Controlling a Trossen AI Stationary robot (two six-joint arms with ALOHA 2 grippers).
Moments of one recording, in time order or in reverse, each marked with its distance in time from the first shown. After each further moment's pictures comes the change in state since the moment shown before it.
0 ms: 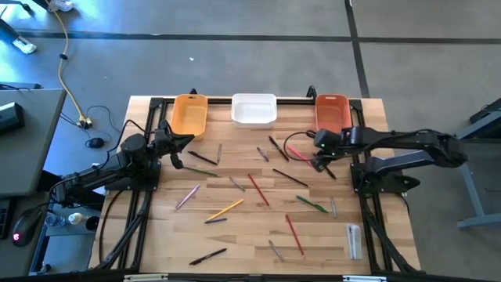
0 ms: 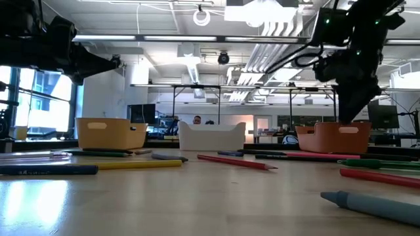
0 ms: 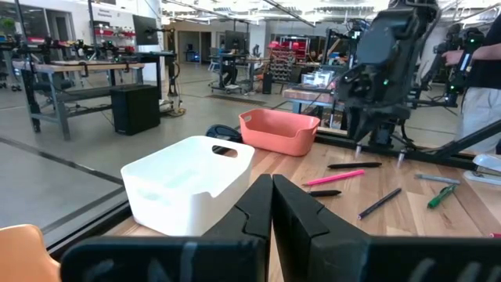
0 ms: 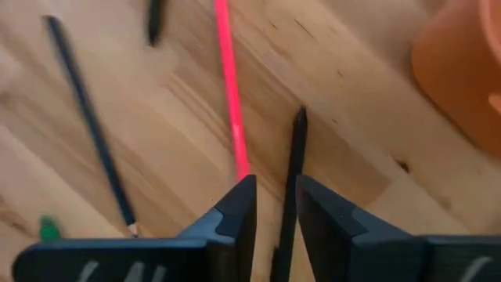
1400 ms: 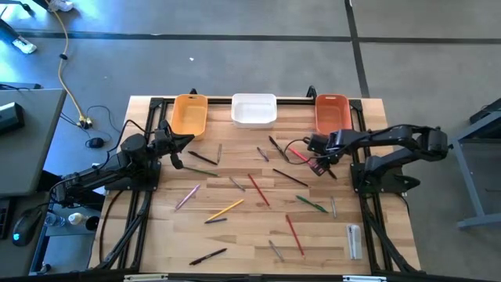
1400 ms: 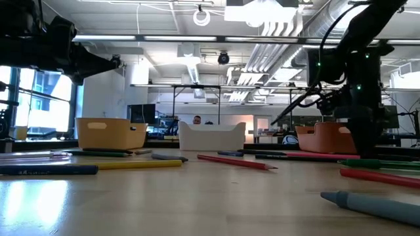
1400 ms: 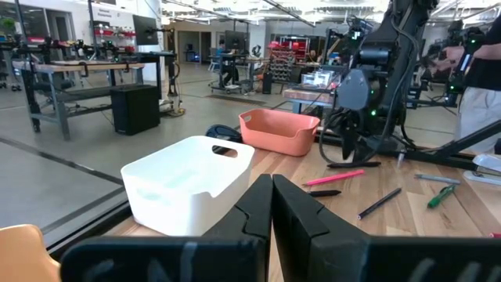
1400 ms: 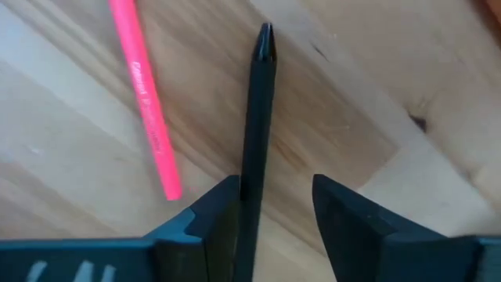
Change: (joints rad) left arm 0.000 0.000 0.000 0.000 0.000 0.000; right arm -0.066 0.230 -0.107 0.084 -0.027 -0.037
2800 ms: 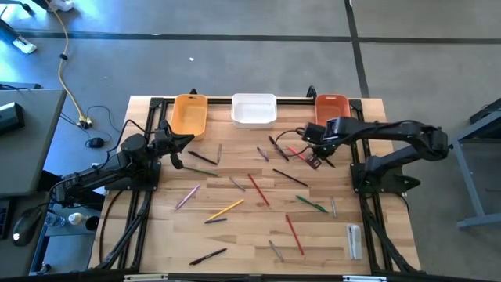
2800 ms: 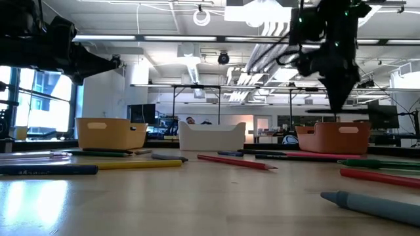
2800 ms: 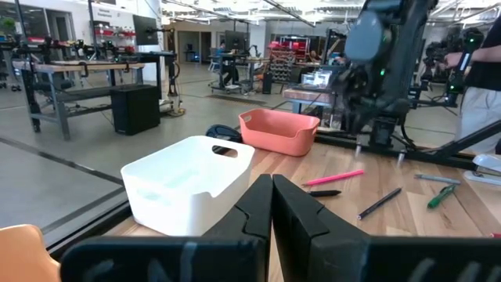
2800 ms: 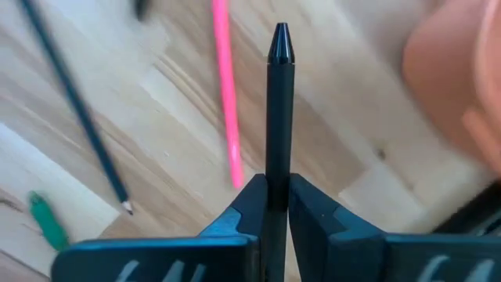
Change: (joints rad) left arm 0.000 0.000 0.000 0.000 0.000 0.000; right arm 0.051 -0.006 0.369 -0.285 0.017 -0.075
